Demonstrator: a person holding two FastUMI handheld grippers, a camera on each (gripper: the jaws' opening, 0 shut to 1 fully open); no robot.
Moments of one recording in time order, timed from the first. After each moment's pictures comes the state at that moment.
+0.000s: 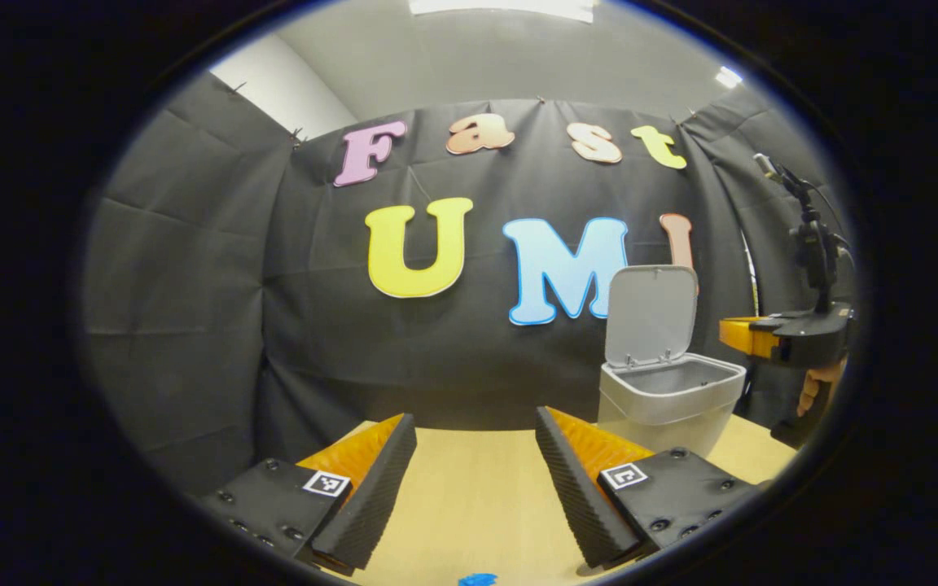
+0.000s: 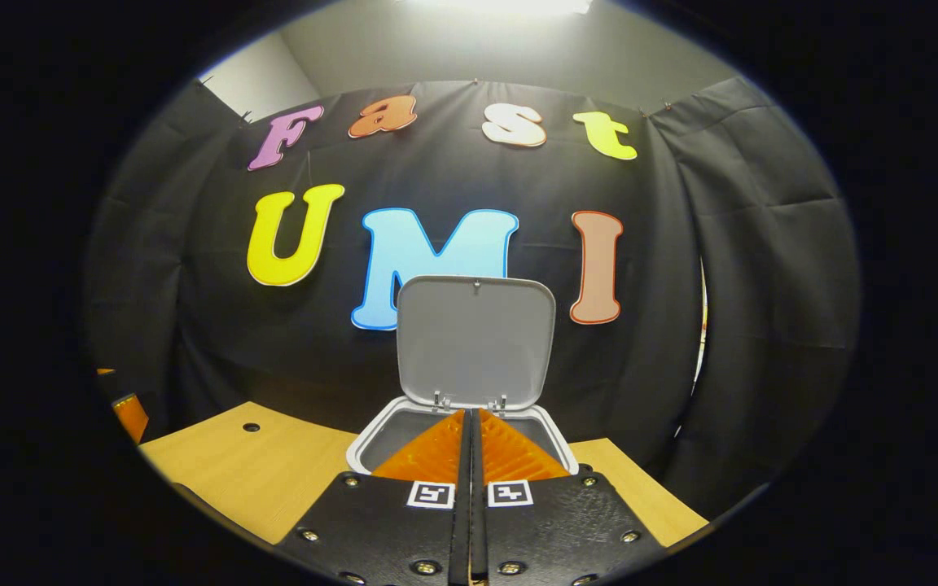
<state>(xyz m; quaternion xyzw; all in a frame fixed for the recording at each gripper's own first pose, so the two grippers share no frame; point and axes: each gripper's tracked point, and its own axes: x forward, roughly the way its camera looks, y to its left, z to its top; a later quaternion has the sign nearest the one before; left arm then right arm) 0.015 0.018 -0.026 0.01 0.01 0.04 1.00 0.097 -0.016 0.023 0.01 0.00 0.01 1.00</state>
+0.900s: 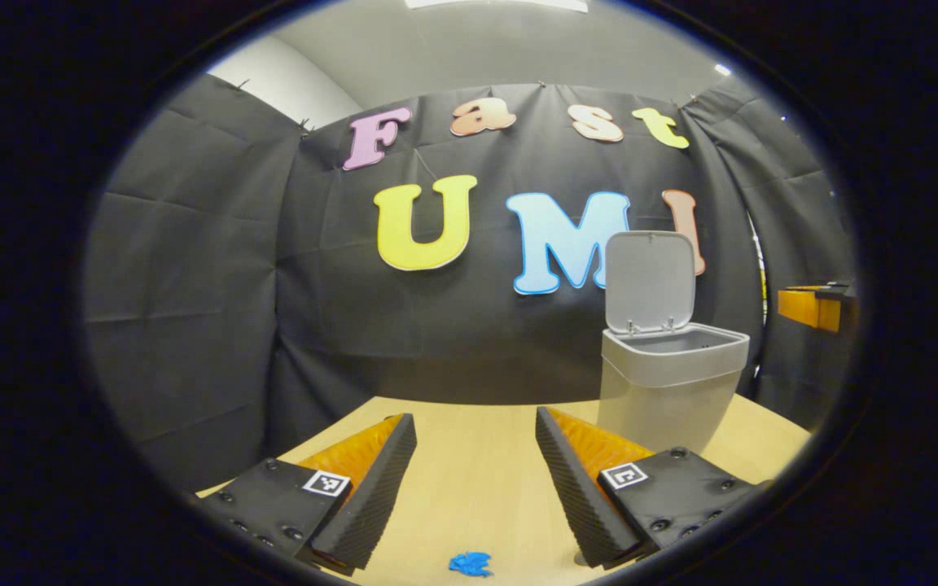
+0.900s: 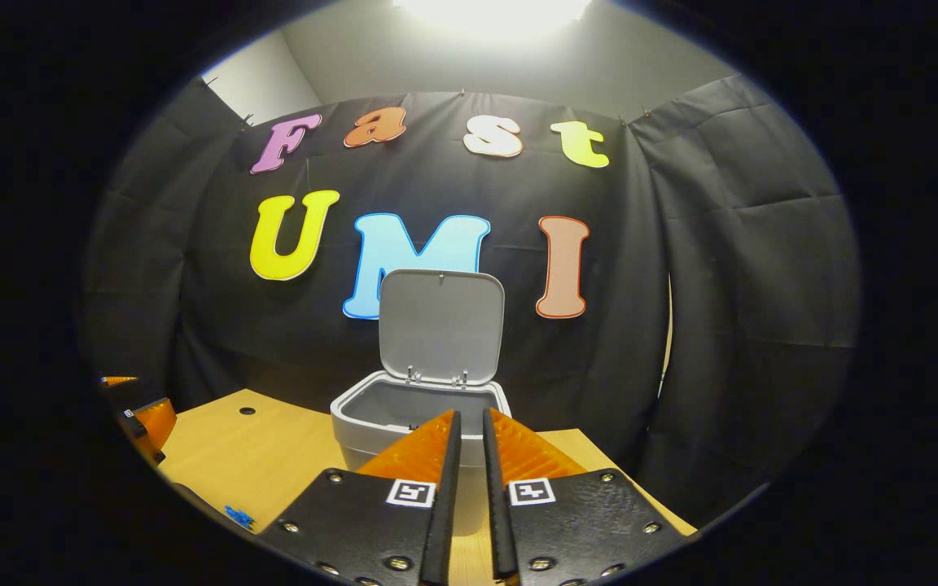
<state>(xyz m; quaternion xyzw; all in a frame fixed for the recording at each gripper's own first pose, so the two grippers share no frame) -0.009 0.007 -0.079 0.02 0.04 0.06 1.00 0.021 -0.055 0.002 0.01 -0.01 -0.01 1.00</state>
